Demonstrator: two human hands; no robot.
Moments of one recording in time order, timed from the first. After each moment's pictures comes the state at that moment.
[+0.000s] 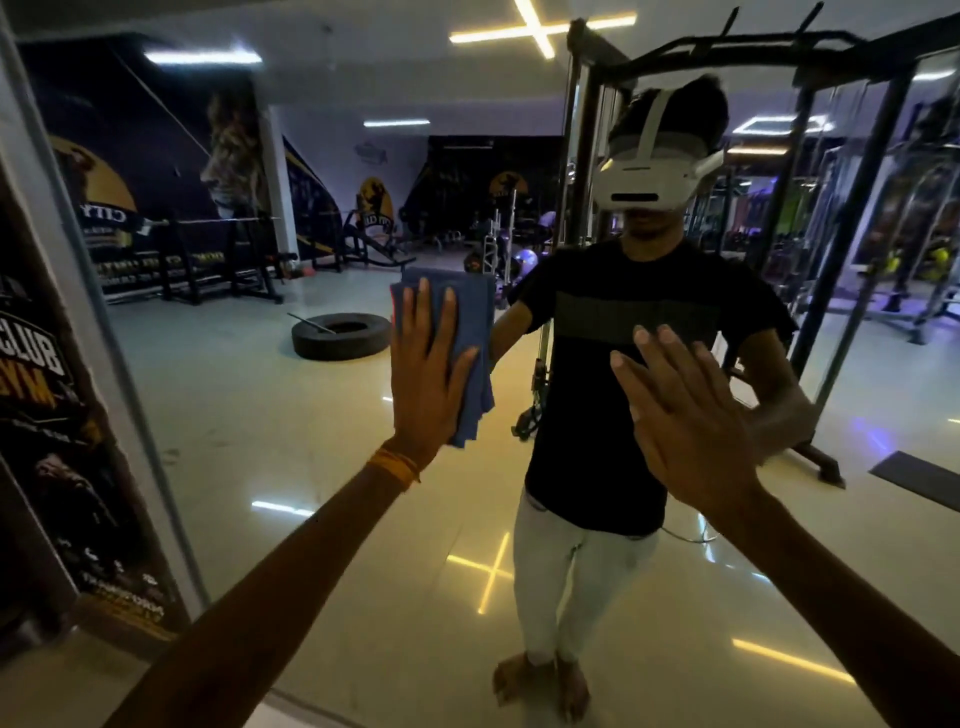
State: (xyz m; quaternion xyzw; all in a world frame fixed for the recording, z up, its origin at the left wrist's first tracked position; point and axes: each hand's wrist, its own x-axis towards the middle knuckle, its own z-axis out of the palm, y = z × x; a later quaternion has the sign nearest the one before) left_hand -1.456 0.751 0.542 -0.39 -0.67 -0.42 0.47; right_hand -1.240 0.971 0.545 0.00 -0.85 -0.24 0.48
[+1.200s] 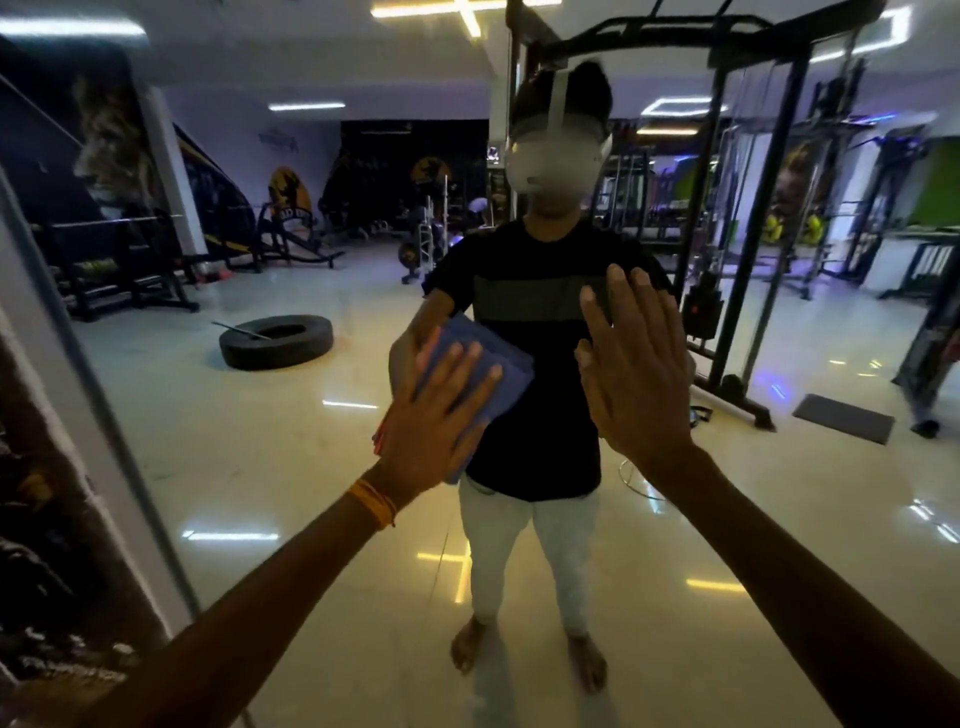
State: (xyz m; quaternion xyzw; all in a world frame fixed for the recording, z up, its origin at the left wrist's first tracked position) left_hand -1.562 0.656 0.486 -0.56 -0.62 -0.20 0.51; right_hand -1.366 0.828 0.552 -0.10 -0.81 -0.16 0.55
